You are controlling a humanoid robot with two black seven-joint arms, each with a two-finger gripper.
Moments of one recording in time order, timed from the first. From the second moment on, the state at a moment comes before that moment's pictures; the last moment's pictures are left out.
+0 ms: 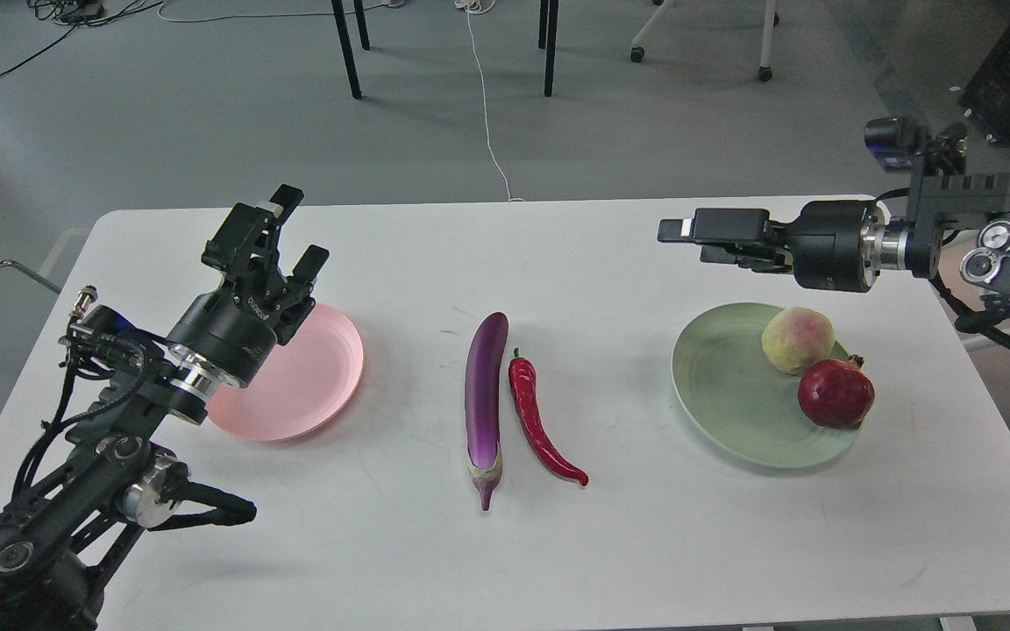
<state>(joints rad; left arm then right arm) -0.19 0.38 -1.06 -1.46 0.99 -0.05 -0.34 1.27 -0.75 -0.23 1.16 -0.50 0.32 0.49</state>
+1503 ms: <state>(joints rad) -1.05 0.24 -0.06 -1.11 1.47 -0.47 0.18 0.51 -0.75 0.56 1.08 -0.14 0.49 0.49</state>
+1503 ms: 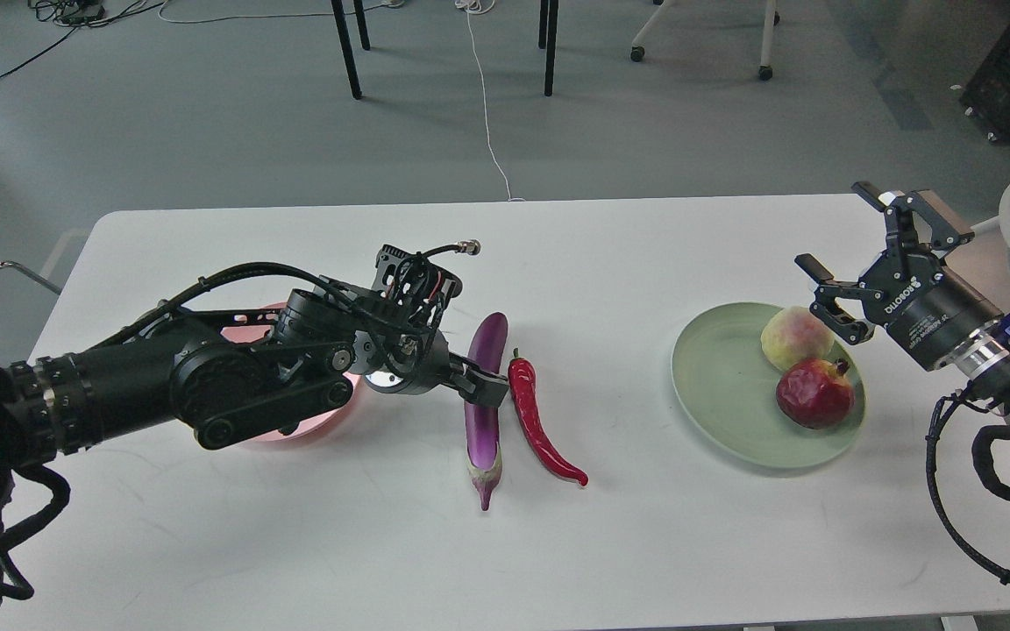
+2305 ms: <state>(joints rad) -1.03 0.21 -0.07 -1.10 1.46 -0.47 0.17 0.50 -0.75 0.55 1.07 -0.14 0.49 0.49</state>
